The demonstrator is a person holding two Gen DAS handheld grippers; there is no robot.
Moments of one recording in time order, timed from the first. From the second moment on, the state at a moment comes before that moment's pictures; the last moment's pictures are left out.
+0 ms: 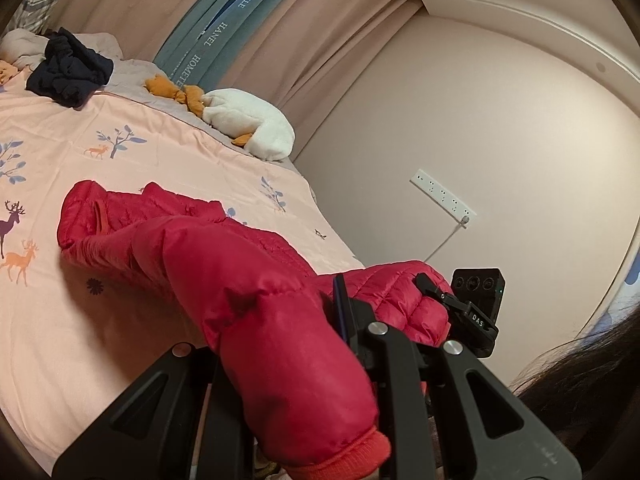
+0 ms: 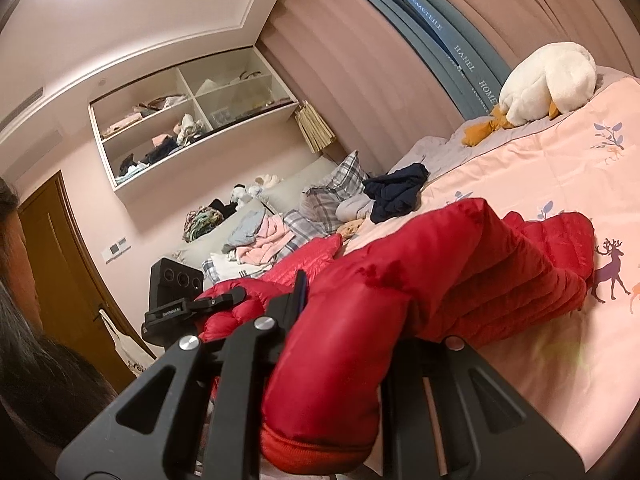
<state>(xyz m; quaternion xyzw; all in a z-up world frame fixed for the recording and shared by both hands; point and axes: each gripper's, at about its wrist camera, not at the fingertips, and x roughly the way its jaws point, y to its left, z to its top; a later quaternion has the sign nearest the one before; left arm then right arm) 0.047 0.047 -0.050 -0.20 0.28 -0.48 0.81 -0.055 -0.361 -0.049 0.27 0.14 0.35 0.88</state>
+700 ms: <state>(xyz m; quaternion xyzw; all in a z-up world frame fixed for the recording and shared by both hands) 0.044 0.054 -0.049 -0.22 0.29 -0.46 0.81 -0.060 -0.364 -0.060 0.31 0.14 0.30 0.89</state>
